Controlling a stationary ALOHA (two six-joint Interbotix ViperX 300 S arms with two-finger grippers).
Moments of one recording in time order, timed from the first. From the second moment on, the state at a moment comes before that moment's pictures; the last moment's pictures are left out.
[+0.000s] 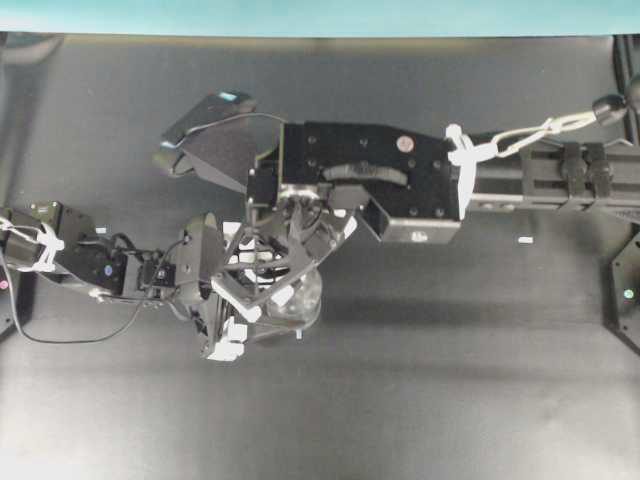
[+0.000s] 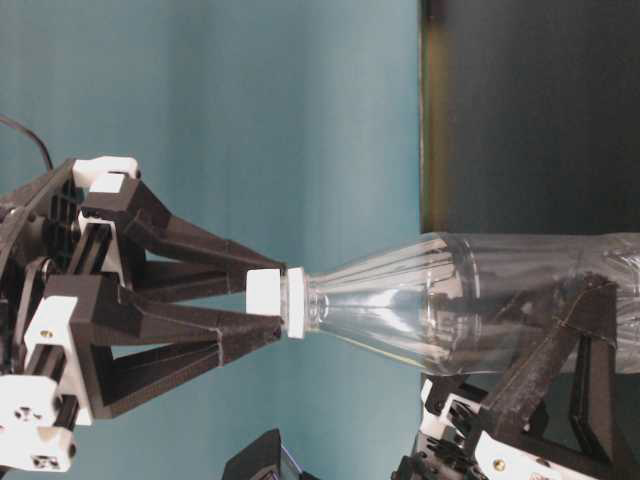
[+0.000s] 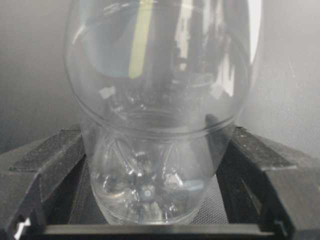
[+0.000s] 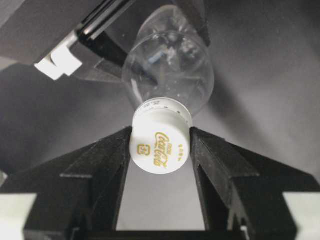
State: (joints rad) left arm -0.03 0.23 0.91 0.04 -0.72 -0.12; right arm 0.06 0.42 -0.52 0.09 1.53 0.65
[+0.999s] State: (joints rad) left arm -0.03 0.23 0.92 0.04 -0.72 -0.12; right arm 0.05 0.40 -0.49 0.09 1.46 -0.40
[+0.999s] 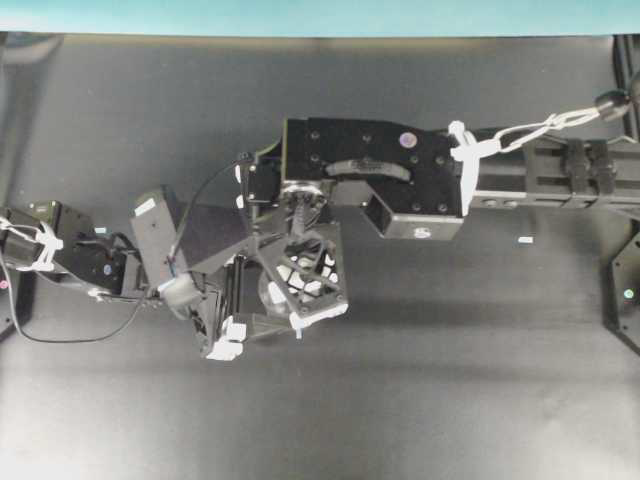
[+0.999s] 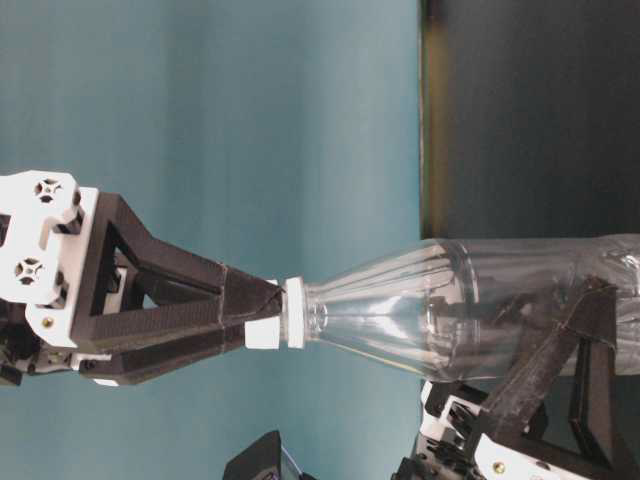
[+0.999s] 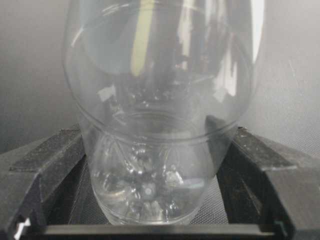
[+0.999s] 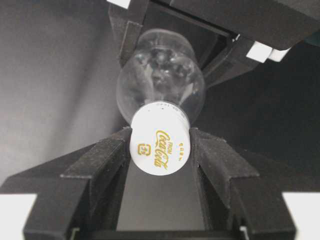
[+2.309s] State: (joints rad) left arm -0.03 0.23 0.91 0.04 -0.71 -0.12; right arm 0.05 0.33 -0.35 0.09 1.34 -0.69
